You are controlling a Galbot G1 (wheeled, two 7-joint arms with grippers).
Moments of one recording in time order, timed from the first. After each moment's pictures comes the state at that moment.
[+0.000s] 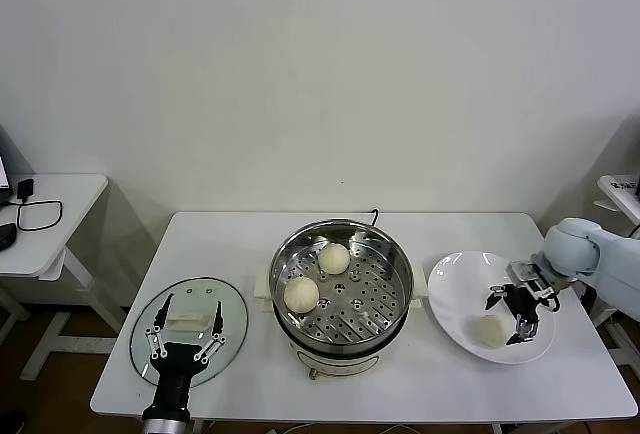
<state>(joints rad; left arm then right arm) 1.74 -1.37 -0.49 -2.07 0.23 -0.24 -0.22 0.17 0.49 -1.17 1.27 0.10 0.01 -1.08</state>
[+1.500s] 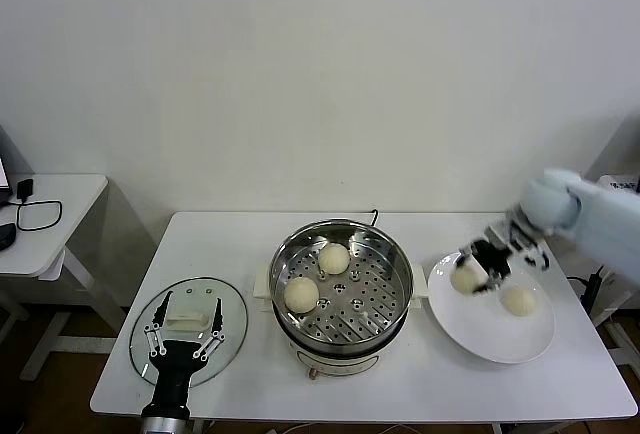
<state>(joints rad) 1.73 -1.37 -0.49 -2.08 0.23 -0.25 -0.22 0.56 0.64 -1.27 1.39 0.14 0.25 -1.16</state>
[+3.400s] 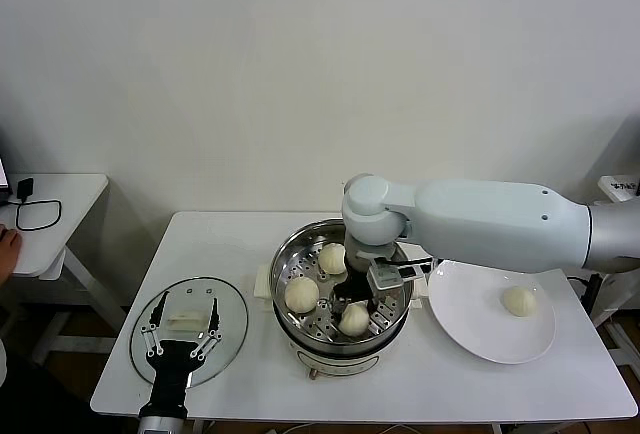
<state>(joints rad) 1.73 -1.37 -0.50 -2.07 0.23 -0.25 -0.23 0.51 1.02 -1.30 1.67 -0.19 0.69 -1.20</state>
